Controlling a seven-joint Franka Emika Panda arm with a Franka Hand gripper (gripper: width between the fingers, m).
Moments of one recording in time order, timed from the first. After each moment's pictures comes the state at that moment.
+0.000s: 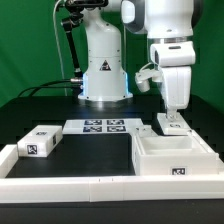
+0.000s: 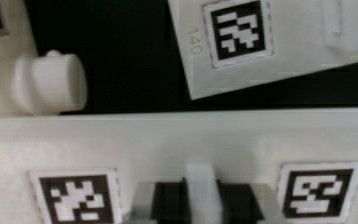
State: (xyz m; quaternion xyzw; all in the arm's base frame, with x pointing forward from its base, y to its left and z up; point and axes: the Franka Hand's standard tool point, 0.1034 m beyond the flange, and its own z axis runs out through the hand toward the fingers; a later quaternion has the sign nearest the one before) arm 0.451 0.114 0.059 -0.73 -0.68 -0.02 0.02
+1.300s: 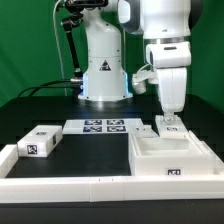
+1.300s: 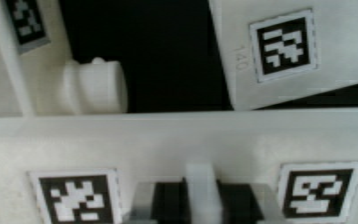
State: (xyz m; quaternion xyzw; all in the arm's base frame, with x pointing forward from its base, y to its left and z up) arm 0.475 0.105 0.058 -0.75 -0.66 -0.02 0.02
